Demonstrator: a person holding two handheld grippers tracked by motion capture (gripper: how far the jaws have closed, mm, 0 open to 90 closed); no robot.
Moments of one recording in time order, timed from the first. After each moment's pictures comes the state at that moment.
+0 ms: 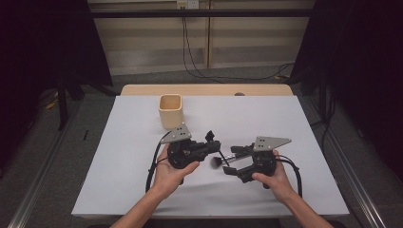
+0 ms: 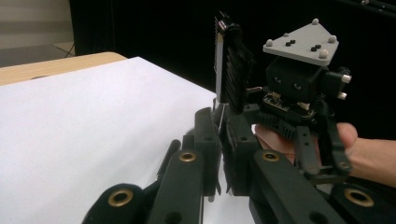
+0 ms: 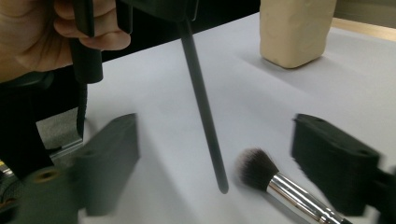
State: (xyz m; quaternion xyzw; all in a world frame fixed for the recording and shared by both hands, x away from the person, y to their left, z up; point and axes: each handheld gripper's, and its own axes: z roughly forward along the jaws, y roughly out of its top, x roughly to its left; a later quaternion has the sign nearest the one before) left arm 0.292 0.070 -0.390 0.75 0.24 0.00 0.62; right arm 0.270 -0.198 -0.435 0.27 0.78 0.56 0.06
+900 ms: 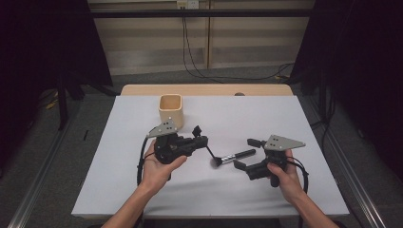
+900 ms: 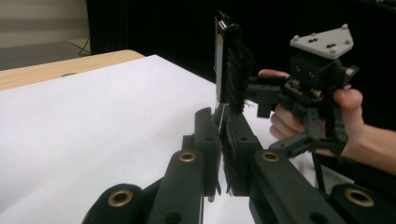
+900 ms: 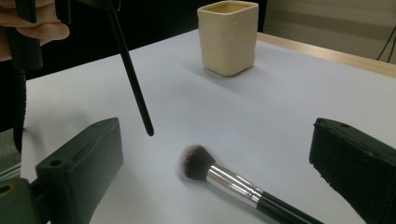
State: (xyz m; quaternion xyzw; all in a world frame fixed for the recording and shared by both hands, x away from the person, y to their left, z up) left arm 0.302 0.102 -0.379 0.76 0.25 0.01 0.60; right arm 0.263 -0.222 -0.431 0.32 0.75 0.55 0.15
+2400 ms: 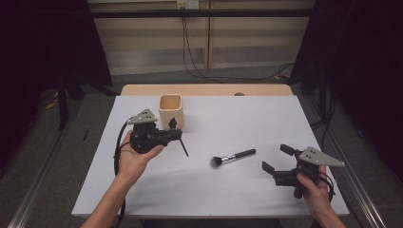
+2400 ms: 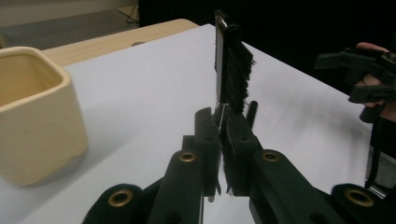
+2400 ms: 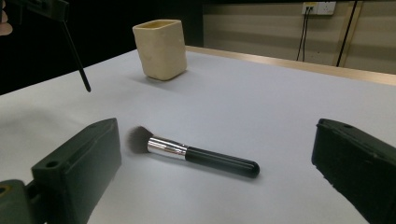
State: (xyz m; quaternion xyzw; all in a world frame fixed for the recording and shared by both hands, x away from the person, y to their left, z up) left arm 0.326 0.157 -0.361 0.80 0.30 0.06 0.52; right arm 0.220 -0.286 -0.439 0.40 0.69 0.56 0.23
